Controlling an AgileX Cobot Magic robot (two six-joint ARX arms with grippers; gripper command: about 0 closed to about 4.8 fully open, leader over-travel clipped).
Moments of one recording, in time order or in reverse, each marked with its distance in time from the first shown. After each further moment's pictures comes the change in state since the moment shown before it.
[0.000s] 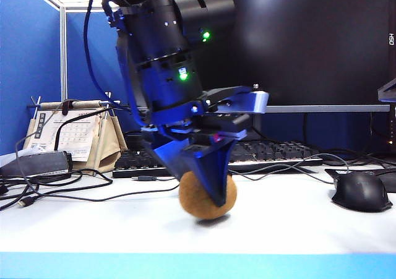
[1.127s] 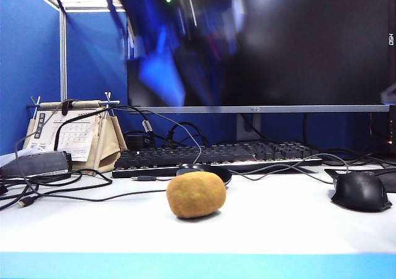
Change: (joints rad) left arm 0.000 -0.278 0.000 0.024 -0.158 -0.068; right arm 0.000 0.000 0.004 -0.007 0.043 -0.006
